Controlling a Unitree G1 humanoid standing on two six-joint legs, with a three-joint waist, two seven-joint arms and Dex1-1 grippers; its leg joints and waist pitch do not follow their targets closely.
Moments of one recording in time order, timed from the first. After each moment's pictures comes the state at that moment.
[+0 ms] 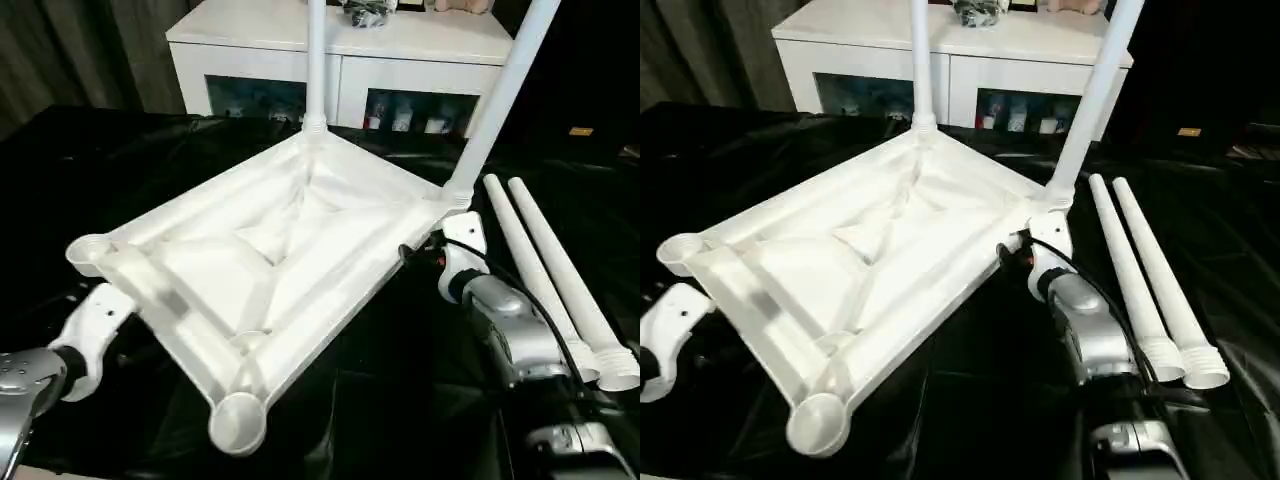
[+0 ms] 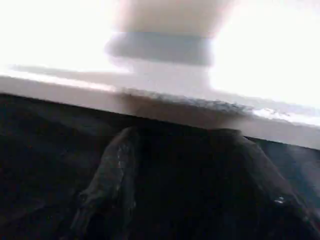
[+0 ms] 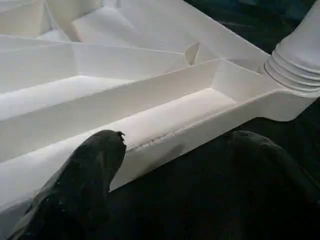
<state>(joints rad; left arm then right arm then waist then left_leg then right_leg) 0.08 0.71 0.09 -0.18 -0.07 0.71 -0.72 -0.46 -0.23 0.03 0.47 0.04 0.29 0.27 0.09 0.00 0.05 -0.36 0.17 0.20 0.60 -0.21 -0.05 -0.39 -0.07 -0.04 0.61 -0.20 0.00</state>
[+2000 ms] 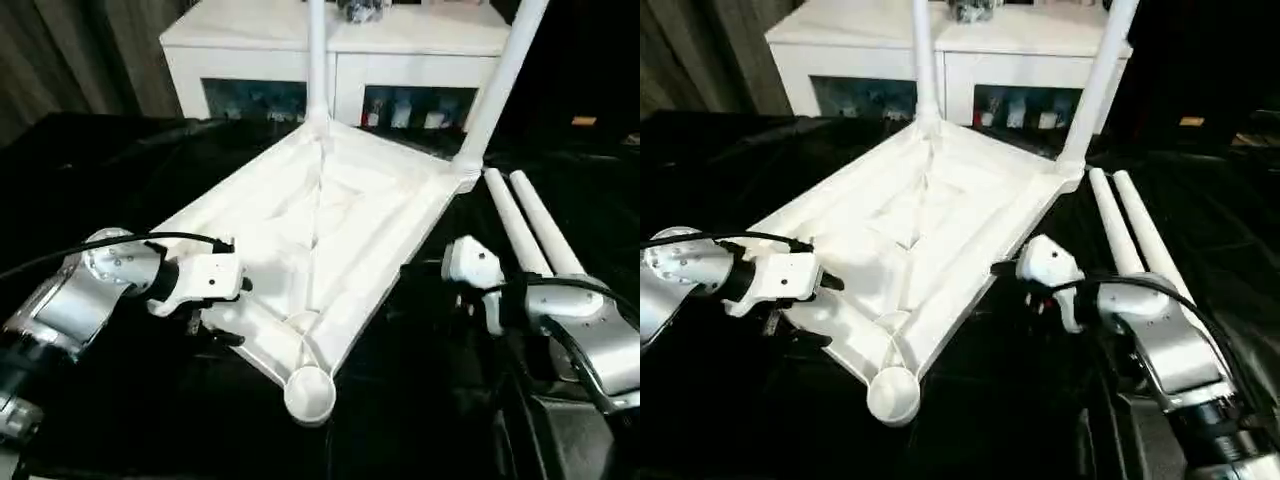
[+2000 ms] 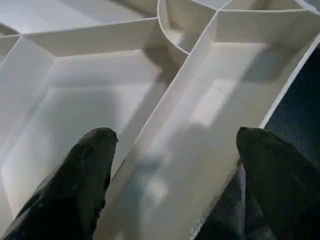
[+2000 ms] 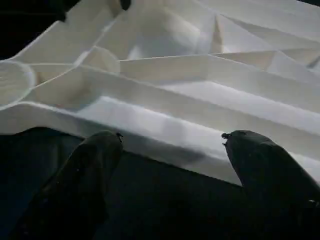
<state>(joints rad) -0.54 0.79 -0.40 0.27 0.07 0.03 -1.33 -0.30 -0.62 0.18 -0.01 0.16 0.28 1.07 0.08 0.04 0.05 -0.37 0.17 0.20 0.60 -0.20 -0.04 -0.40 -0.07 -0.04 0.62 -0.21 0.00</state>
